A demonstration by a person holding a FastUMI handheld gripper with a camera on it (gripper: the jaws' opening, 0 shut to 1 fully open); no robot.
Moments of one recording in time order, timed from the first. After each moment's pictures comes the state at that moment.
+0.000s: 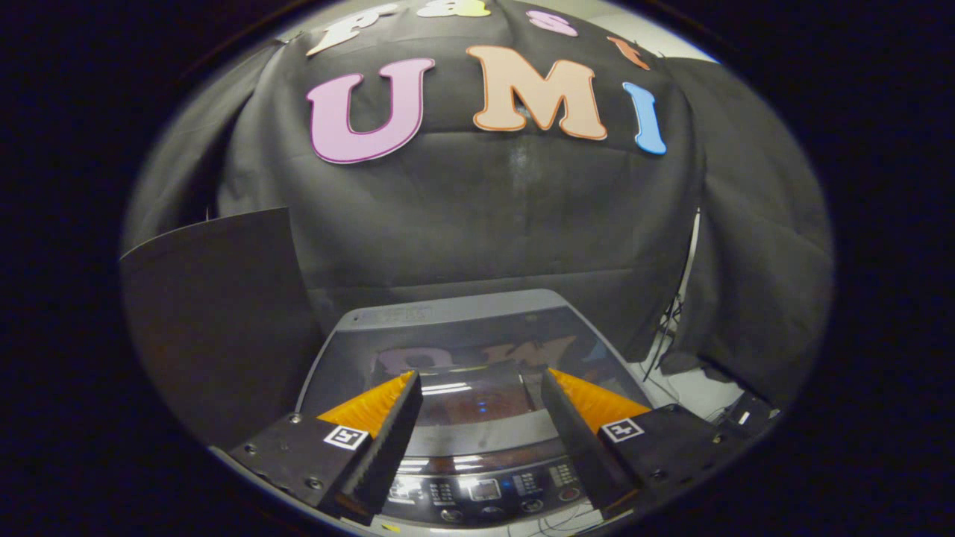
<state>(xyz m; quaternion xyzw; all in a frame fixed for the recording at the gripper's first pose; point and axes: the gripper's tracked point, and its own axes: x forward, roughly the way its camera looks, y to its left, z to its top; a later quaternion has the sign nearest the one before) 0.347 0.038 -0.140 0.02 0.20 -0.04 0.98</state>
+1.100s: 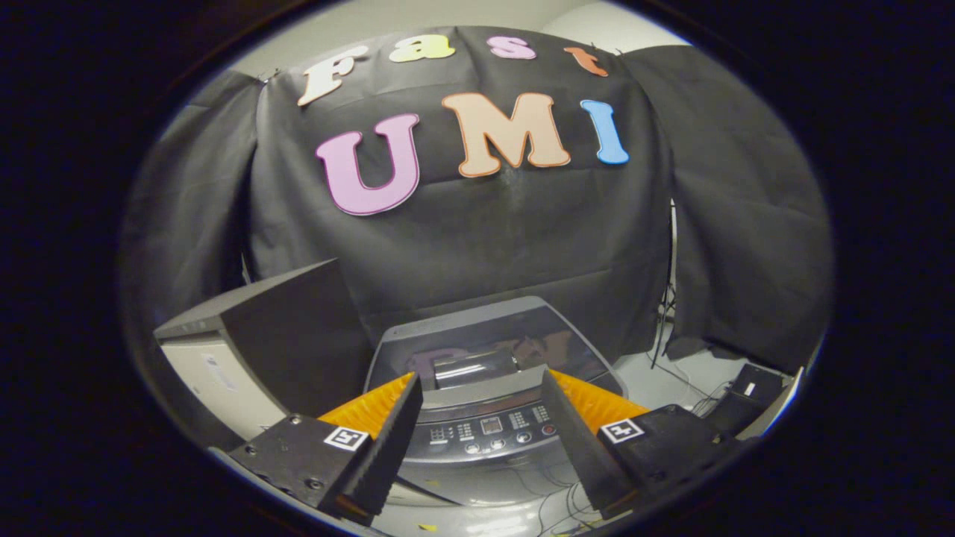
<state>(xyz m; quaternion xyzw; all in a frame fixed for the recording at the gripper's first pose) 0.220 0.035 -0.069 0.11 0.15 -0.03 0.98</state>
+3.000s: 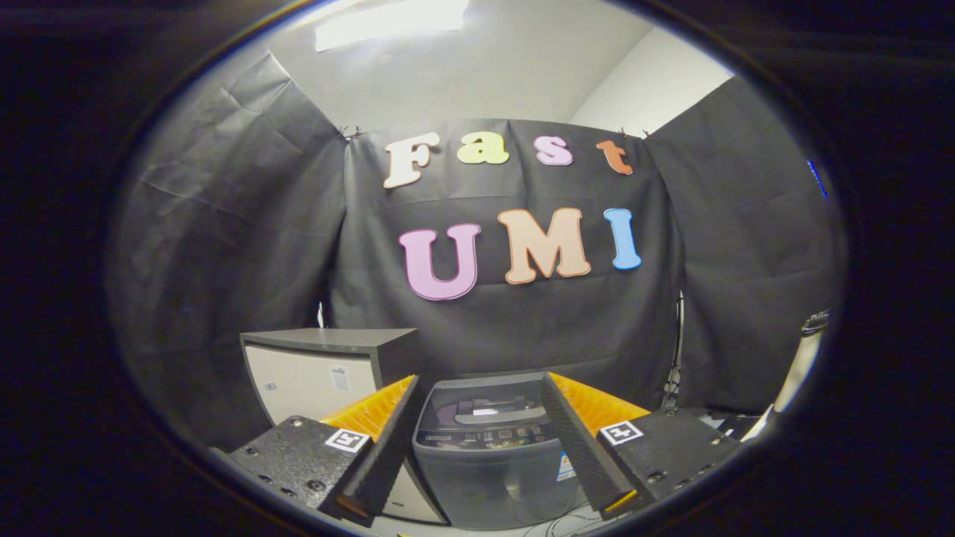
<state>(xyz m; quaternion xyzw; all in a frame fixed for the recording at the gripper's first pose) -0.017 0.022 0.040 0.05 -0.03 0.03 1.00</state>
